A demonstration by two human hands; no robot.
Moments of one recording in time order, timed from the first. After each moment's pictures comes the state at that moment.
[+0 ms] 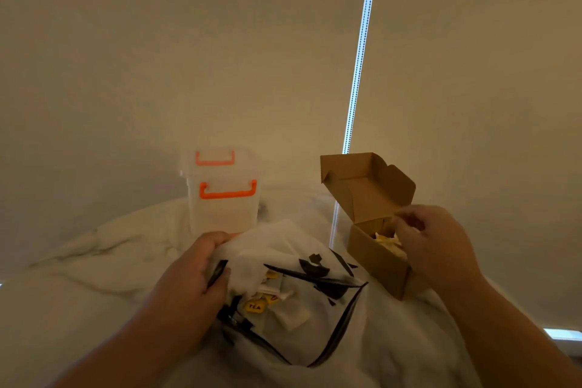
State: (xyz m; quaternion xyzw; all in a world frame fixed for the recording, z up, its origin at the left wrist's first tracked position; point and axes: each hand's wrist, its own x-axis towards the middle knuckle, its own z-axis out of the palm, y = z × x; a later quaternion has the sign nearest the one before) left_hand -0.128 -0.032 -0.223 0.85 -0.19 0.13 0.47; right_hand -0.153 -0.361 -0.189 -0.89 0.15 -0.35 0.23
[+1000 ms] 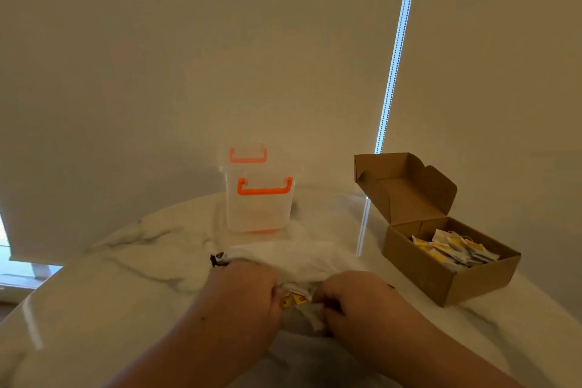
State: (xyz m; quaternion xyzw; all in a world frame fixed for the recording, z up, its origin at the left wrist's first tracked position) left_hand -0.139 -0.036 -0.222 0.93 -0.22 0.22 0.17; right_hand -0.163 -0.213 -0.190 -0.99 -0.10 0.09 0.04
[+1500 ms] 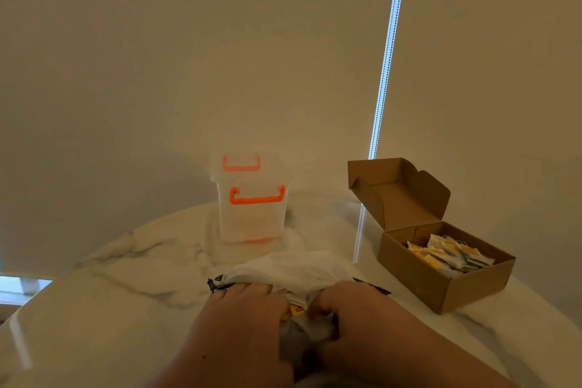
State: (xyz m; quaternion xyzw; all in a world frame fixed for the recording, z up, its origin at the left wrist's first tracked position) left_hand -0.153 -0.047 -0.223 0.95 -0.27 0.12 0.04; right_hand -0.174 -0.228 -0.202 -0.98 -0.11 0.04 0.15
